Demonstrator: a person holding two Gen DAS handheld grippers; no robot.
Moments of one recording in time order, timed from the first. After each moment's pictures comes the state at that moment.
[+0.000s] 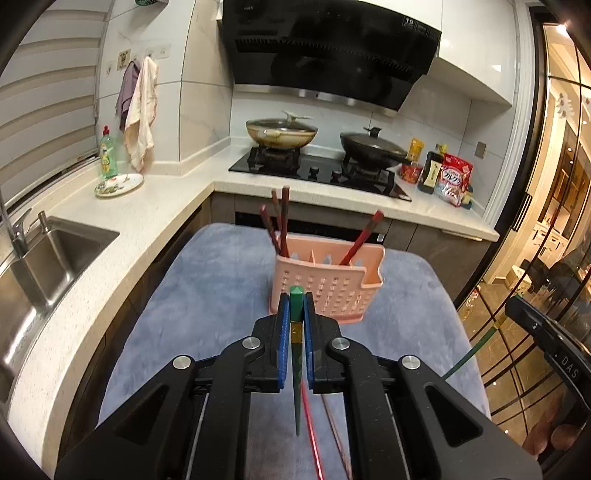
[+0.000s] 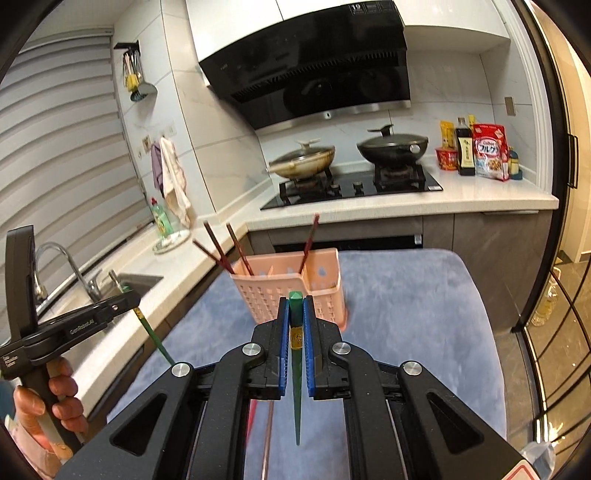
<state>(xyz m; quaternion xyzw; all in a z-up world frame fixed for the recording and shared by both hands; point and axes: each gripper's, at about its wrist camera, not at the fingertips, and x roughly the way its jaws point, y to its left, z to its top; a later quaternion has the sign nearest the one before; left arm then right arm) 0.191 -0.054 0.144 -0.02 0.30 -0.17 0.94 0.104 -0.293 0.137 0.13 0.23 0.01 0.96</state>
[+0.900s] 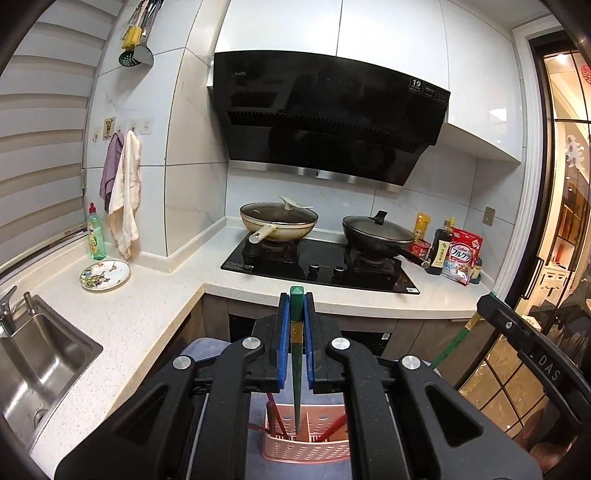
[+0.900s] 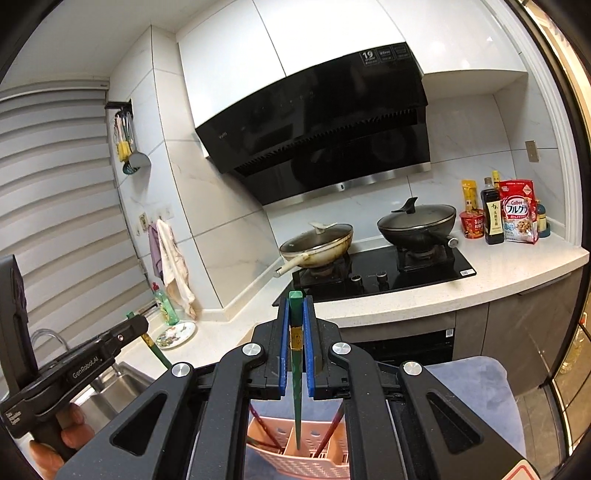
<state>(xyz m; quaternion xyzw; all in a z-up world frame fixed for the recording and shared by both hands) 0.319 -0.093 0.240 -0.04 0.18 -0.16 0.97 0.271 -0.312 0.227 0.15 0.13 0.01 0.98</state>
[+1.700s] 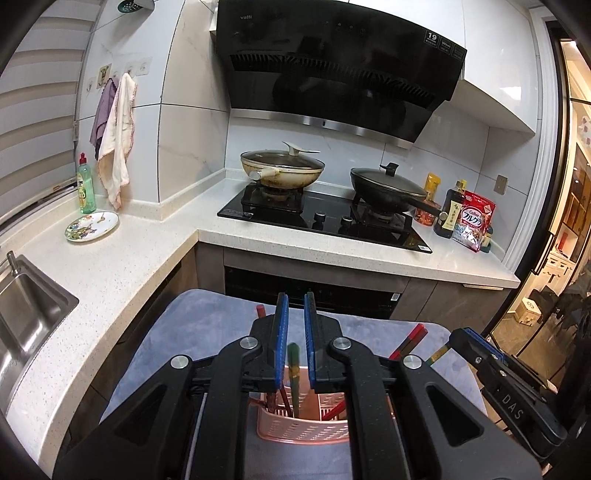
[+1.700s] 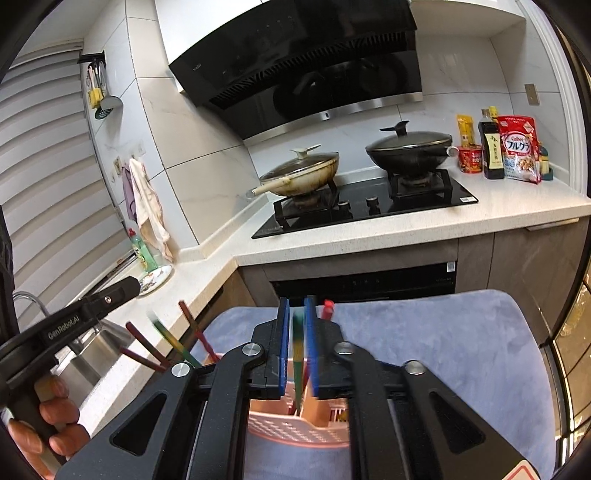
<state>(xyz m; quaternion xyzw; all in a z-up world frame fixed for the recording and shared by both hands) 0.351 -0.103 0.151 -0.04 0.25 -0.16 0.95 0.302 -0.313 0.115 0.16 0.23 0.00 0.96</state>
